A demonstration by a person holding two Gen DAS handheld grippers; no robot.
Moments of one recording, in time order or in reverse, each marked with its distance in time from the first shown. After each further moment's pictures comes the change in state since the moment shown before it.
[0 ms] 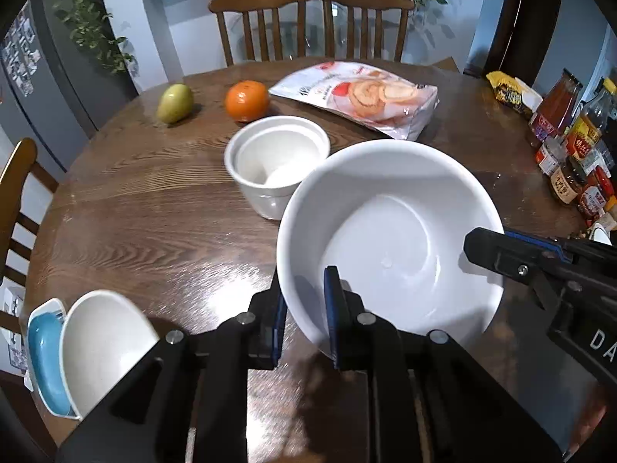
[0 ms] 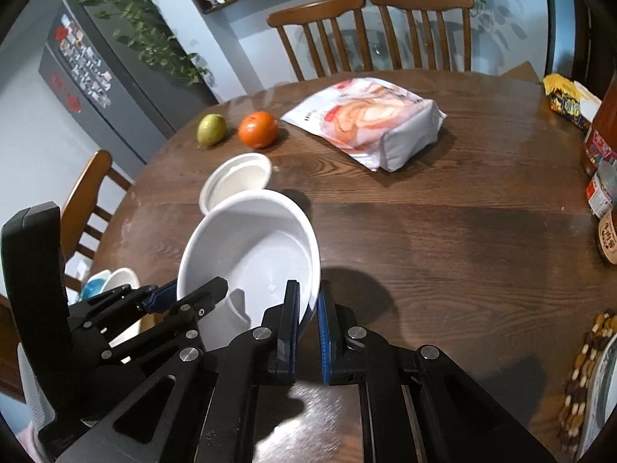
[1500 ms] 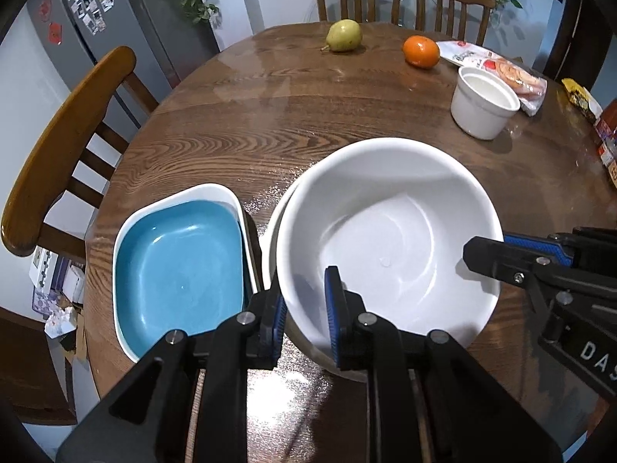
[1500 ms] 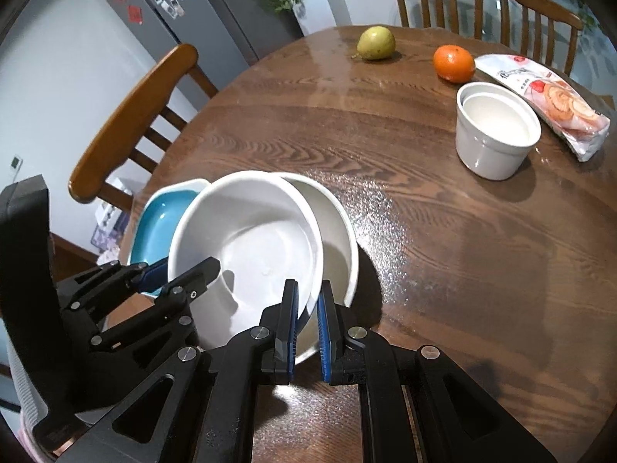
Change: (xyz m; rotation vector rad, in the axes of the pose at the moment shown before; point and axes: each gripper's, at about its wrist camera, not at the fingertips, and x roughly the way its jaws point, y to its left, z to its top) left arm -0.028 0.167 -0.084 -0.113 0.102 0.166; right arm 0.074 0.187 -0.049 -0.194 0.209 0.088
